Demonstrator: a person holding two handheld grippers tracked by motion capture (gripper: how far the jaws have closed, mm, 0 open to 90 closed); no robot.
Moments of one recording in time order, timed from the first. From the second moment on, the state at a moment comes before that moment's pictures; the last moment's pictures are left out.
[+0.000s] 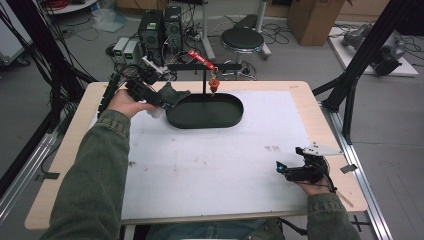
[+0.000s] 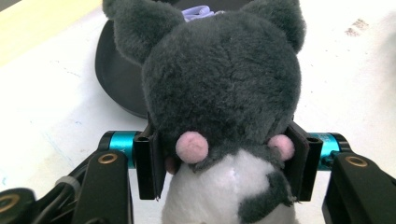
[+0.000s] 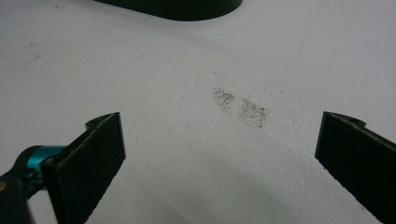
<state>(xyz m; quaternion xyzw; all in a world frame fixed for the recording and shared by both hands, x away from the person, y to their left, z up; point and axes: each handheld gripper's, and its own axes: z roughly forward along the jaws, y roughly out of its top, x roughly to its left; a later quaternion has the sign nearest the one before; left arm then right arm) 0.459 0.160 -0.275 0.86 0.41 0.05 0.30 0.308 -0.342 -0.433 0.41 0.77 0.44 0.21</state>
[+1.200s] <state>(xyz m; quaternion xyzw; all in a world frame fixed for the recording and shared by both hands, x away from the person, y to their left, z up) 0.506 0.189 -0.260 0.82 0.44 0.04 0.36 0.306 -0.343 -0.435 0.42 0.77 0.44 0.20</state>
